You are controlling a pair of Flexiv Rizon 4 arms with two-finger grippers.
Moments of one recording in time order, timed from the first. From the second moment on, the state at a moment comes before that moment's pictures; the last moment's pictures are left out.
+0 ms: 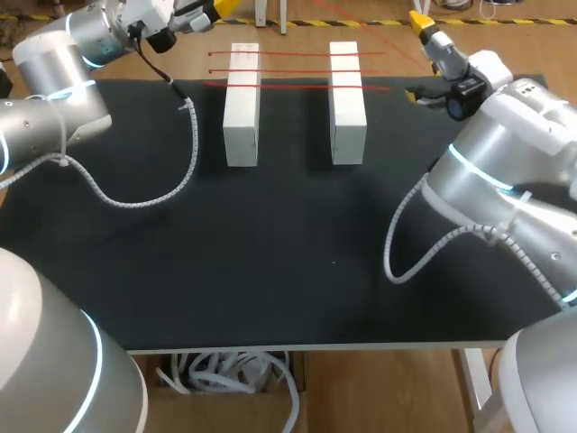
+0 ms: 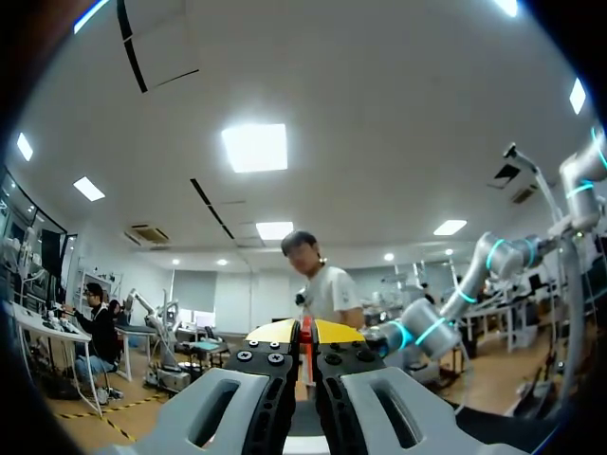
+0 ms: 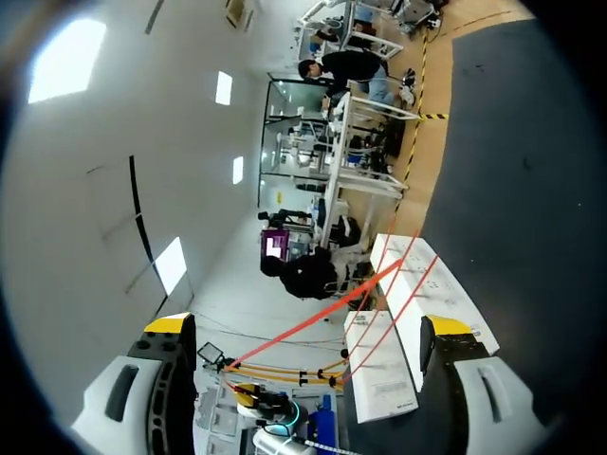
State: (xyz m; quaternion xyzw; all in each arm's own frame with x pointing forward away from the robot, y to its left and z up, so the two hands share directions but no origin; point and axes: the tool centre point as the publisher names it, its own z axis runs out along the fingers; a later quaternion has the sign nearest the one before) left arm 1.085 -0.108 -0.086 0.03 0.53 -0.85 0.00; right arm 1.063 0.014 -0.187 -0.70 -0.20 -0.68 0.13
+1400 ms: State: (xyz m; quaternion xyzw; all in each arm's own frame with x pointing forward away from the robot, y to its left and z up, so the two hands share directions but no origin) left arm 1.085 -0.108 -0.086 0.03 0.53 -0.85 0.00; right arm 1.076 0.011 -0.178 -0.68 -0.14 -0.72 0.06
